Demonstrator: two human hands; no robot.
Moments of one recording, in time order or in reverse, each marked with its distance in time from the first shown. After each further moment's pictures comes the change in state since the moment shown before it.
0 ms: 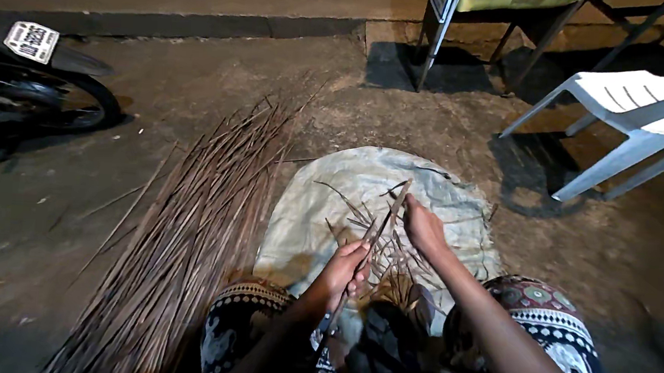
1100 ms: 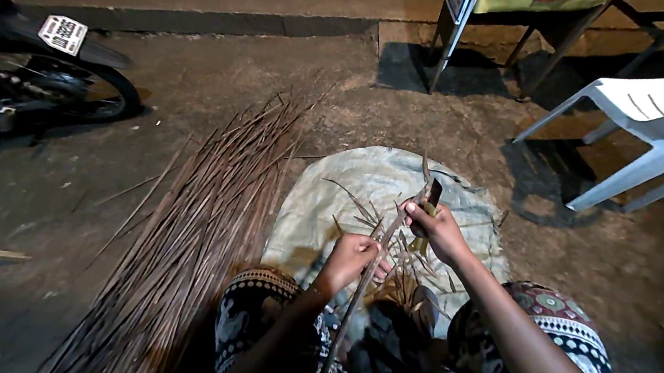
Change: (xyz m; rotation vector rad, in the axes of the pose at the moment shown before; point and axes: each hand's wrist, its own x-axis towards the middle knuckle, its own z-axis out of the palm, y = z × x) left_hand 0.001 0.003 -0.004 0.403 0.088 0.181; right_hand -0.017 0.011 0.002 1.295 -0.116 -0.377
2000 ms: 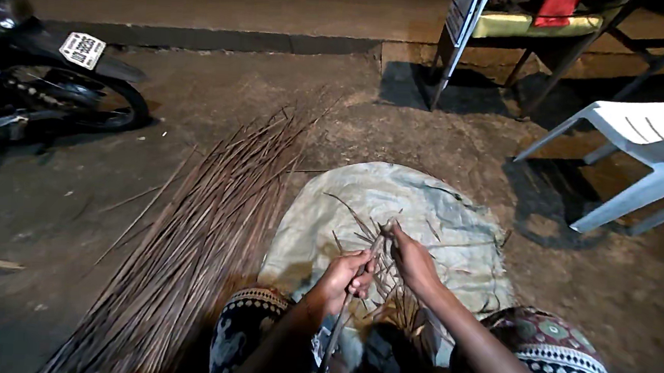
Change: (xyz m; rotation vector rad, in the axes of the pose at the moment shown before) left_hand 0.005 -0.001 -0.009 -0.530 -0.072 -0.172; right_hand -0.003 0.010 0.033 -1.194 -0.094 0.212
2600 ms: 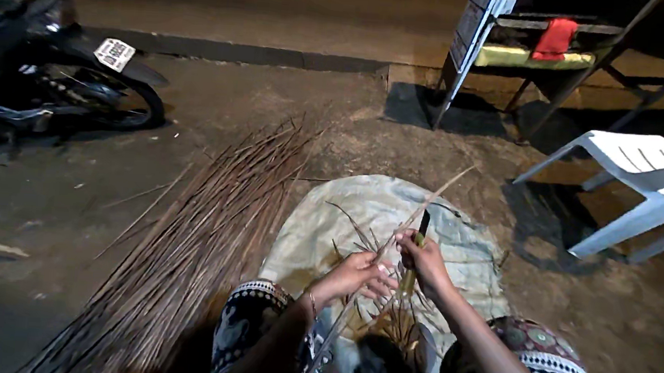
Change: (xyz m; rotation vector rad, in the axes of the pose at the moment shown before) left_hand 0.001 0.000 -0.004 0.479 -0.163 0.158; right_hand 0.000 0.013 0.001 1.207 0.180 0.013
